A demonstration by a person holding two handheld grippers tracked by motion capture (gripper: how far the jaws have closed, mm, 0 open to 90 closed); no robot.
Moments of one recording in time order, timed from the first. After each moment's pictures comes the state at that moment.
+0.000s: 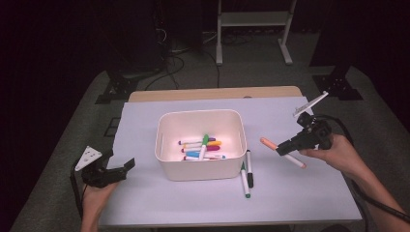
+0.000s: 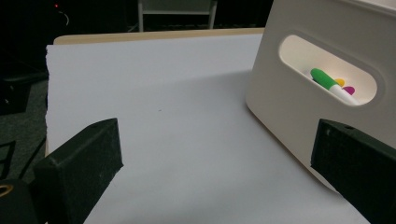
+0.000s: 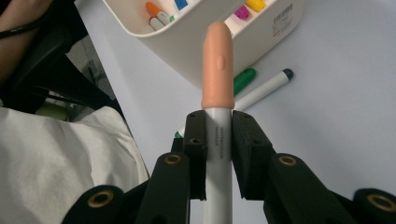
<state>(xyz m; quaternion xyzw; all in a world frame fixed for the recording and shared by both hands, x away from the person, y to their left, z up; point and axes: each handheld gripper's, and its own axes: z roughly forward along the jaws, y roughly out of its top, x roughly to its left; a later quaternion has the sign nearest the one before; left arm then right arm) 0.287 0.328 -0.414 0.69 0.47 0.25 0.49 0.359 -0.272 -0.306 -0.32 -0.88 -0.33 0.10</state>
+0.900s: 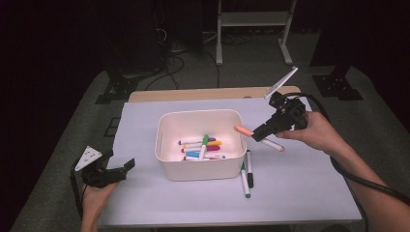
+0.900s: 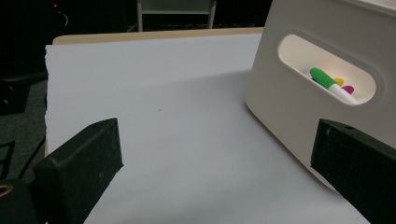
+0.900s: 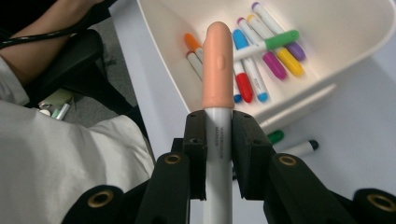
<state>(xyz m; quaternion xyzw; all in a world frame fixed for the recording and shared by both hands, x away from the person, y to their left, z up) 0.287 0.328 -0.414 0.69 0.46 0.25 0.49 0.374 -0.195 -0.245 -0.24 -0.91 -0.32 0.10</state>
